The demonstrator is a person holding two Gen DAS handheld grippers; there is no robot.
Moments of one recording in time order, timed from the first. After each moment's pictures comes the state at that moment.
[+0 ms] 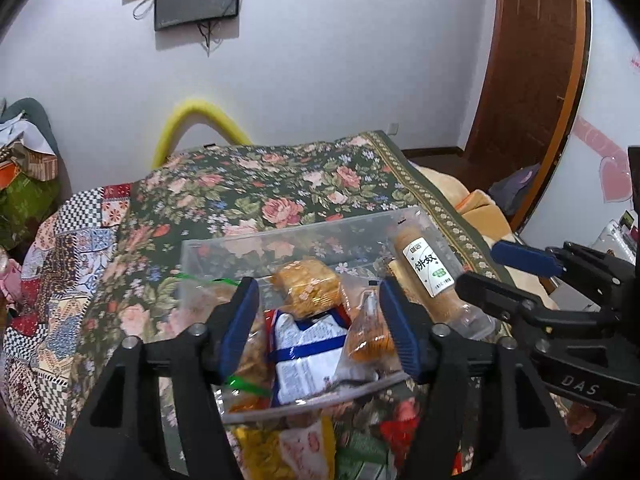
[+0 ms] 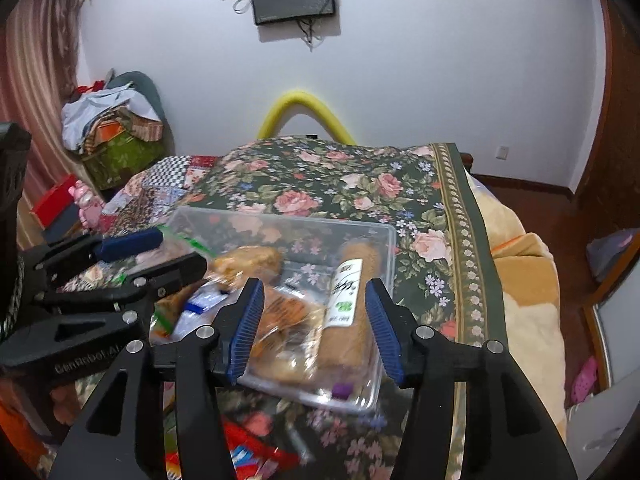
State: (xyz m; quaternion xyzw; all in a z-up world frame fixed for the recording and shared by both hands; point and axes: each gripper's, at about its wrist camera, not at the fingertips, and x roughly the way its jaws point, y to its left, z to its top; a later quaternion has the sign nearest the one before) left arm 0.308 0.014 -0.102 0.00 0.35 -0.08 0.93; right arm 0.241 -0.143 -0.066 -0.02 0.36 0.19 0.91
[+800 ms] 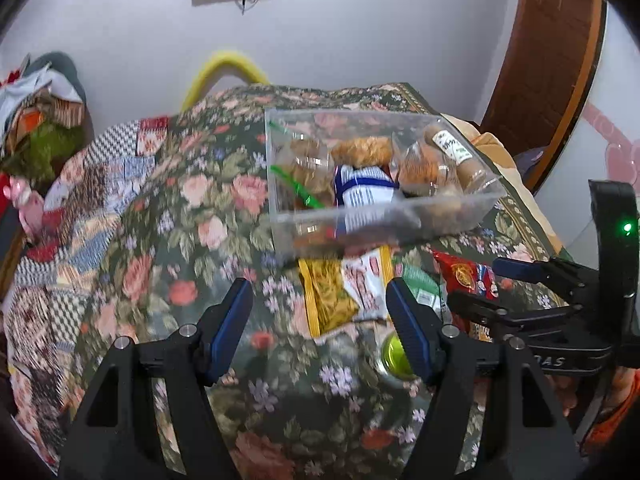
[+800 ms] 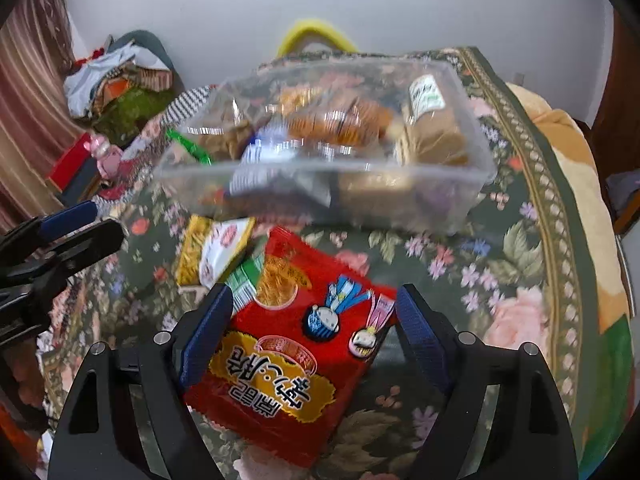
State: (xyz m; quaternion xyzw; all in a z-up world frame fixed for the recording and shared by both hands) left arm 0.194 0.076 -0.148 -0.03 0.42 -0.05 0.91; right arm 0.180 -0.103 -0.149 0.00 0.47 0.20 0.86
